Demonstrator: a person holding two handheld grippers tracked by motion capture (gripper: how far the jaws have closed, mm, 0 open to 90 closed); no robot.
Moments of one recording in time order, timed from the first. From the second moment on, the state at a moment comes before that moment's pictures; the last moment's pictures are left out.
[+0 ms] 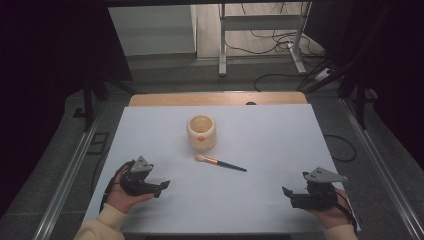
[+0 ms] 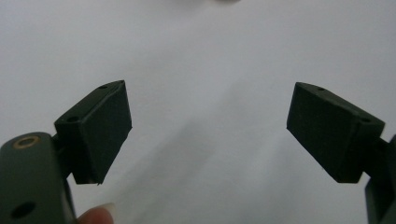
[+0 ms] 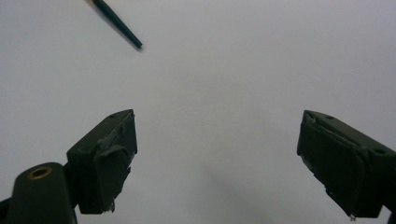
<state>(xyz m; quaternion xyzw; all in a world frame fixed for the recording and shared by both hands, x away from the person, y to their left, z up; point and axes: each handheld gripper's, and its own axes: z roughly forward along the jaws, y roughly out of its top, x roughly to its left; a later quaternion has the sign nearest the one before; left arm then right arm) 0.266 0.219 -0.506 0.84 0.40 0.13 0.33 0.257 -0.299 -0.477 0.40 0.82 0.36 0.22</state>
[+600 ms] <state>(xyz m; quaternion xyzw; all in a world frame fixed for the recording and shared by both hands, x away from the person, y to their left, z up) 0.263 0.215 -0.506 0.85 0.39 0.14 0.33 0.267 -0.294 -0.474 0.40 0.81 0.37 0.22</state>
